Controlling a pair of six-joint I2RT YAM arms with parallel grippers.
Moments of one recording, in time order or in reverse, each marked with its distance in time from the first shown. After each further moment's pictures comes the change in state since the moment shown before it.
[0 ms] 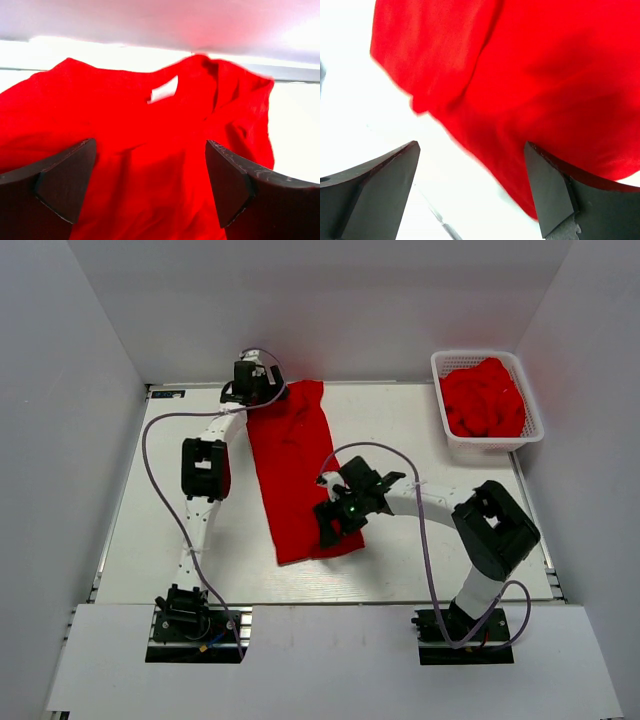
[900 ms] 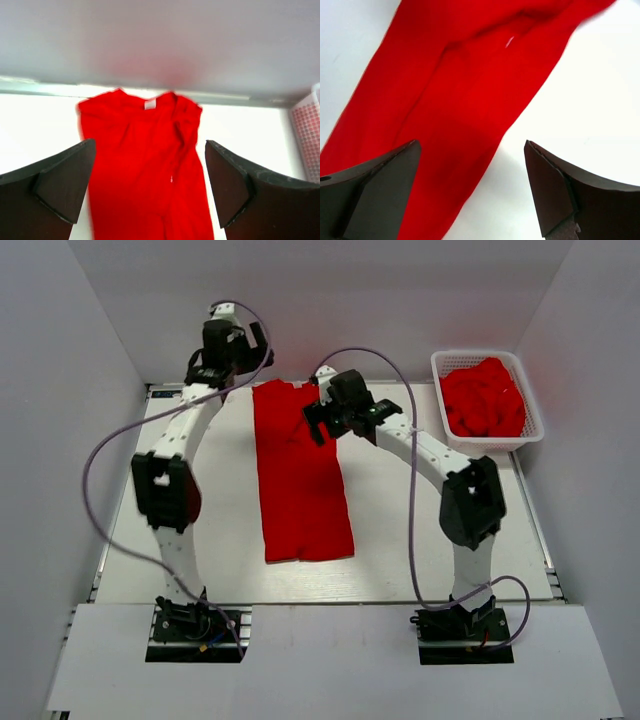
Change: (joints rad) left arm -0.034 -0.549 -0.305 -0.092 -0.127 0.008; right arm -0.084 0.192 0.678 -0.098 0.396 -0.193
